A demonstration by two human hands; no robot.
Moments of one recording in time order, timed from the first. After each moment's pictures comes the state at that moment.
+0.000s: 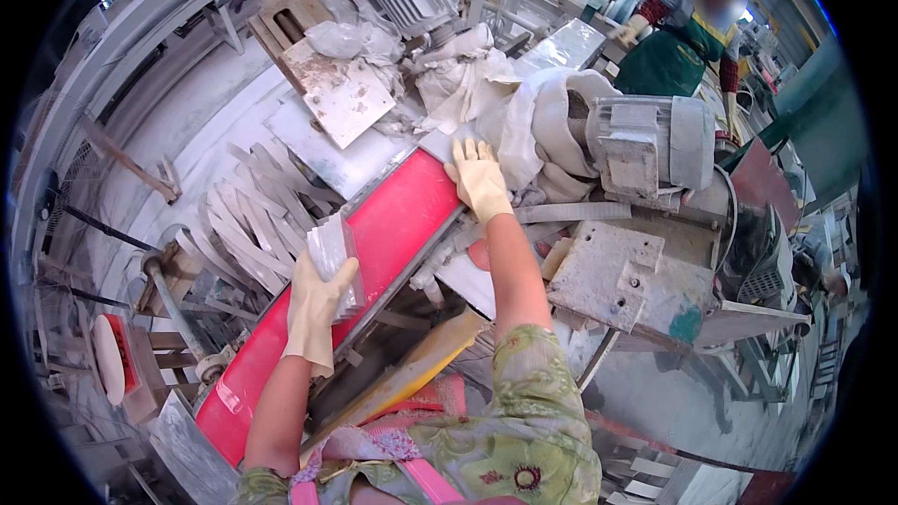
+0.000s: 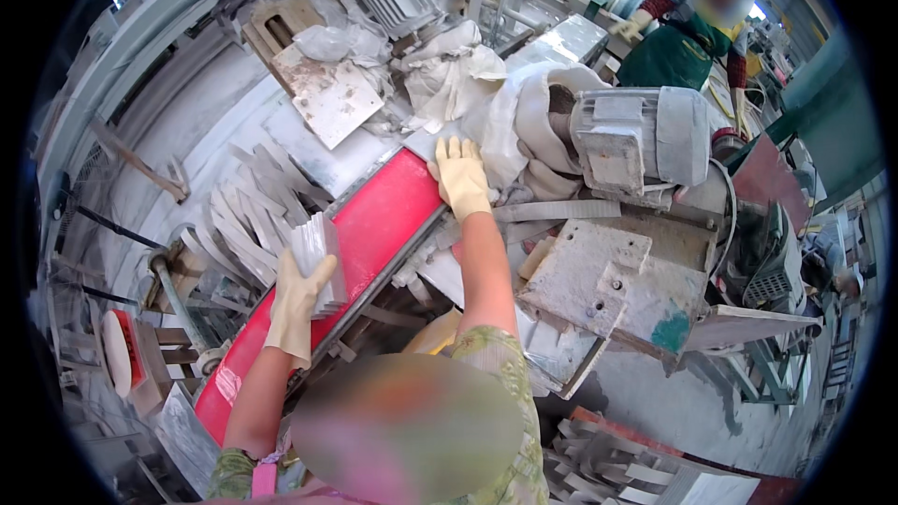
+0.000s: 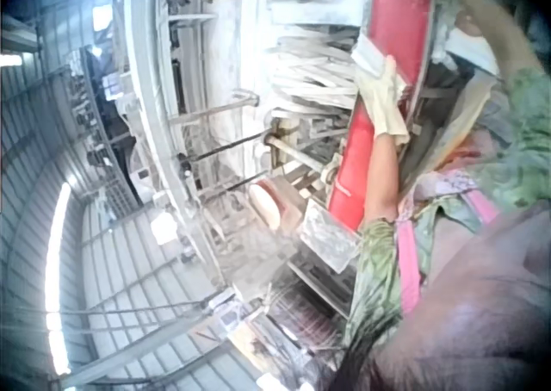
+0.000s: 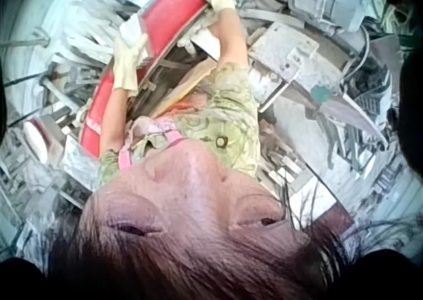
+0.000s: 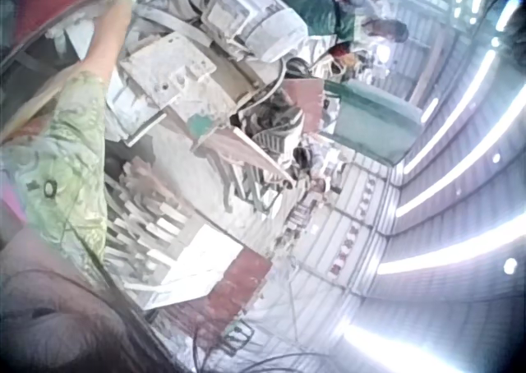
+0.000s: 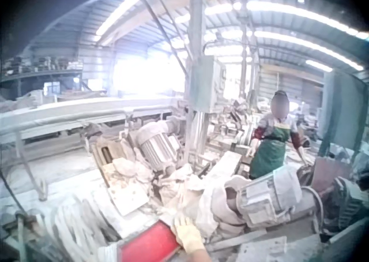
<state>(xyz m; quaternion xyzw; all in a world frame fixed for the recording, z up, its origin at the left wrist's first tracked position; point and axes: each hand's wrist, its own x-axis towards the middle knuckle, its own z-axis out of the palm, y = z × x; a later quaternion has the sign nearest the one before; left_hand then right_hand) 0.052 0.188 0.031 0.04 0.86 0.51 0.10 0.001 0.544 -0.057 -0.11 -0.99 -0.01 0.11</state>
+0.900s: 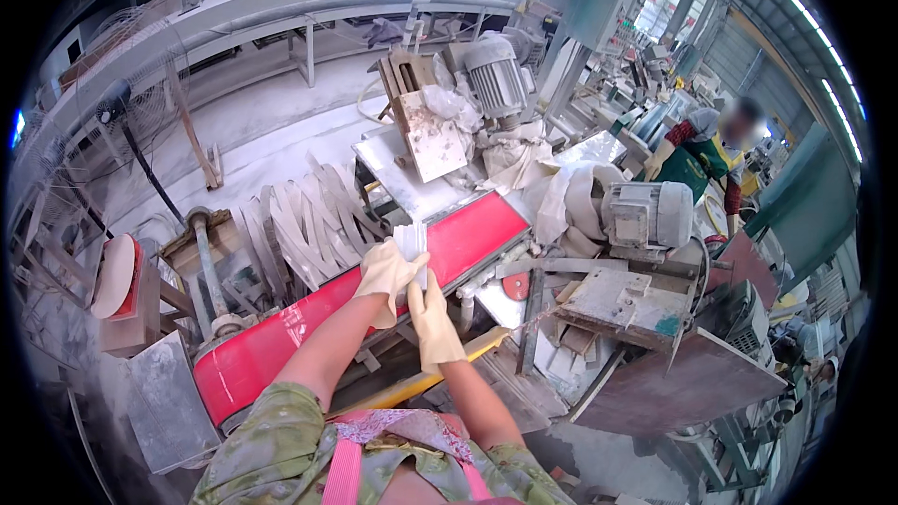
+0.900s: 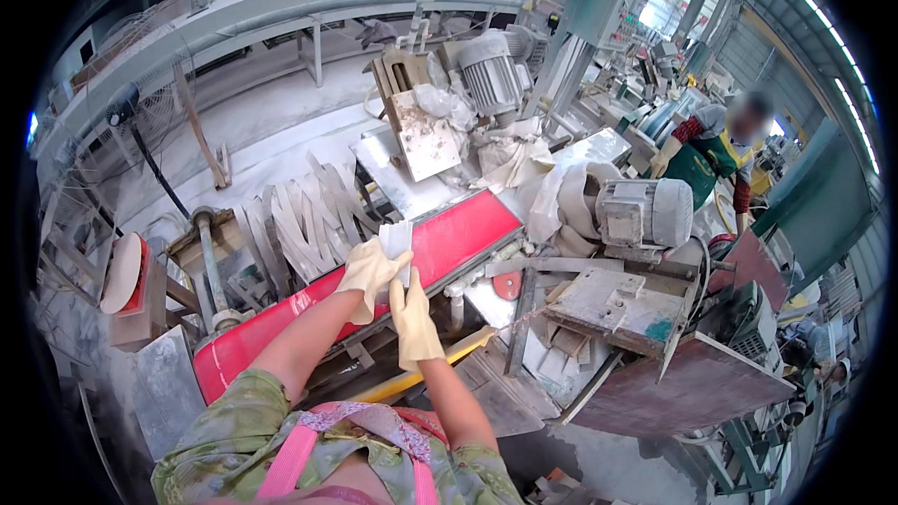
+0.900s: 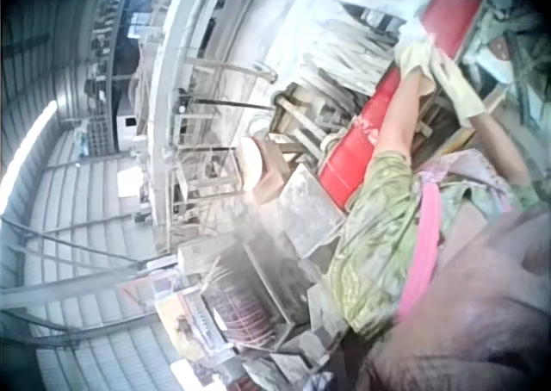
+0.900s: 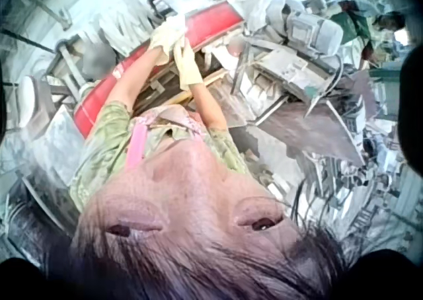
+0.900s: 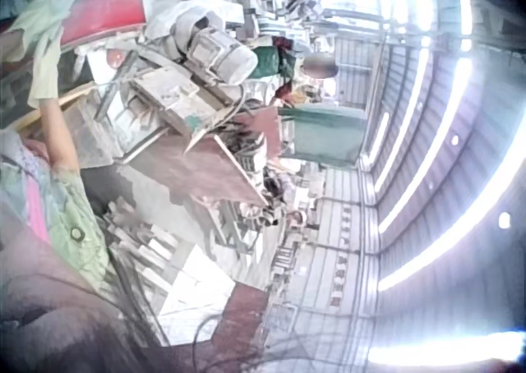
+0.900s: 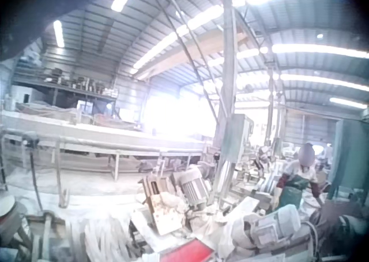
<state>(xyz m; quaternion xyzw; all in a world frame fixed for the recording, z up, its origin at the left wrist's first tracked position) 0.034 0.179 0.019 0.16 0.94 0.31 0.04 0.148 0.268 -0.023 -0.15 -0.81 0.54 0.14</state>
